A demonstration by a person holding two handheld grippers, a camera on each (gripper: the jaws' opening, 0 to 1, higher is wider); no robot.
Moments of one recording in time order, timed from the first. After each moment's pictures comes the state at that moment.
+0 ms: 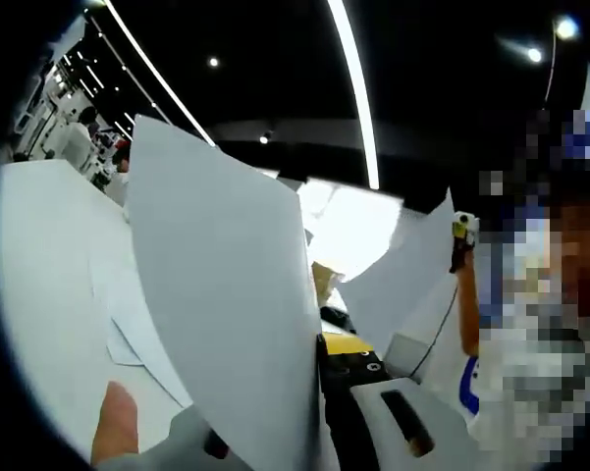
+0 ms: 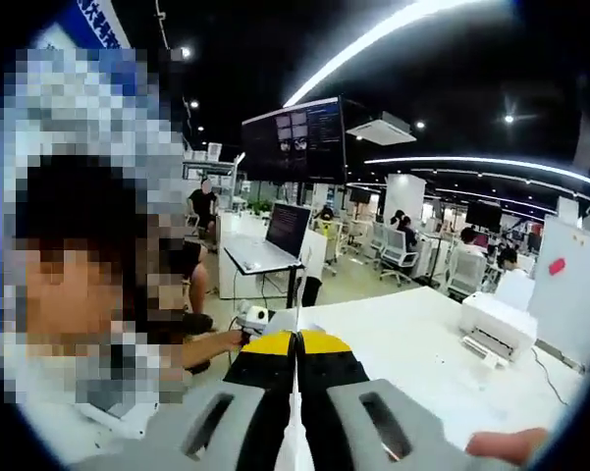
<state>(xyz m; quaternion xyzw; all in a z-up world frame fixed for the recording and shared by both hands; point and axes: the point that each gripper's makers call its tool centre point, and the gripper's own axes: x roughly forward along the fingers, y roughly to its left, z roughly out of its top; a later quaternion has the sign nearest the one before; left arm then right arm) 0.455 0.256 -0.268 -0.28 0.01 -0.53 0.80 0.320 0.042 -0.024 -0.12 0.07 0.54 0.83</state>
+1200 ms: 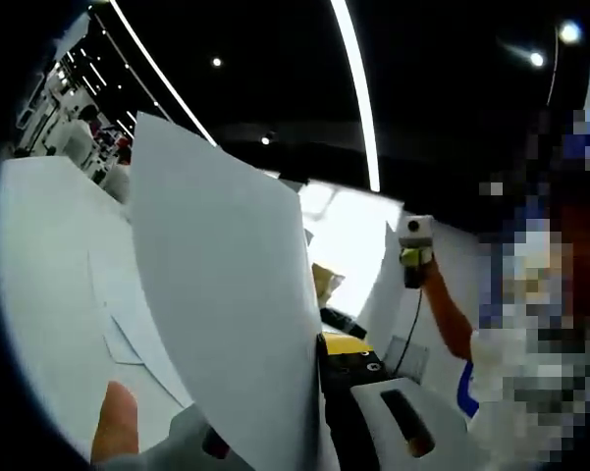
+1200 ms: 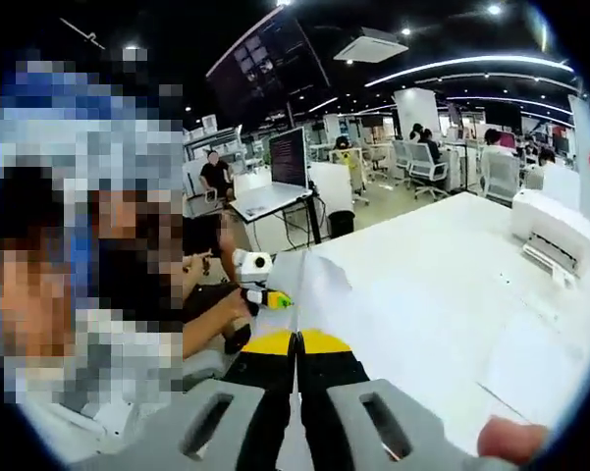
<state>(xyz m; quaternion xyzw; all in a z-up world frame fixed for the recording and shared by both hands) 0.459 0.261 -0.267 -0.29 0.01 -0.53 0.80 0.417 0.095 -0.153 -0.05 0.25 0.57 0.78</state>
